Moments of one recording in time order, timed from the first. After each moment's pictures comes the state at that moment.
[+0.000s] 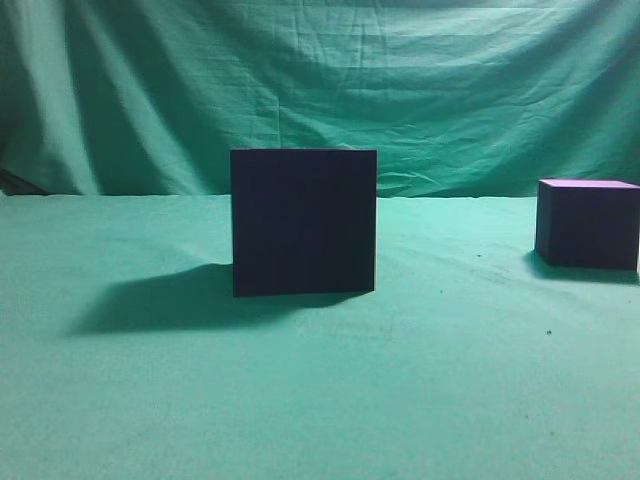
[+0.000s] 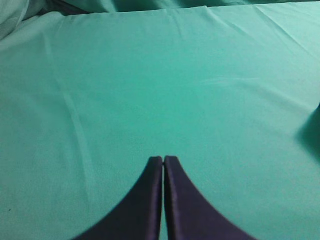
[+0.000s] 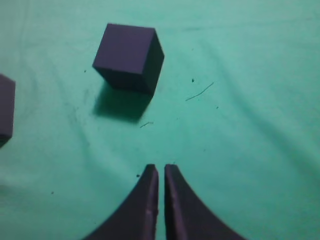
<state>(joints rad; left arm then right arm) -0.11 -0.02 0.02 0.09 0.36 -0.03 0.07 0.78 -0.47 0.27 0.64 -0.10</state>
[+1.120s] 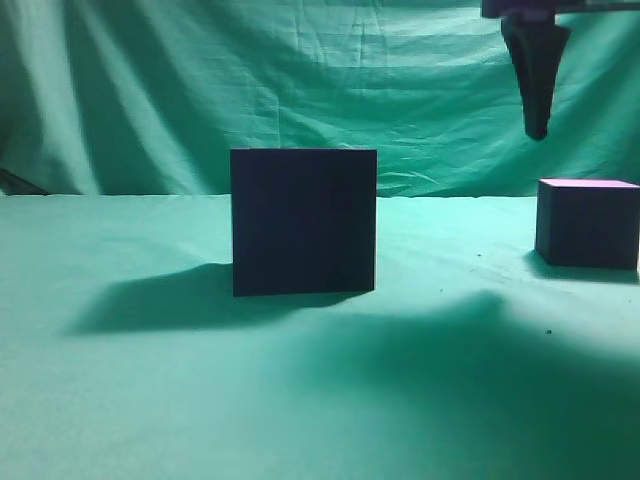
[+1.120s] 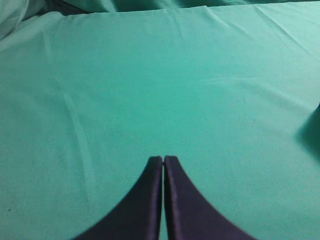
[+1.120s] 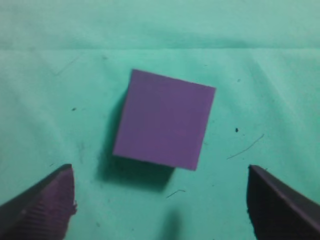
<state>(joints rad) -0.11 -0.02 0.02 0.09 0.36 -0.03 0.43 1.62 -1.15 -0.19 0.94 0.49</state>
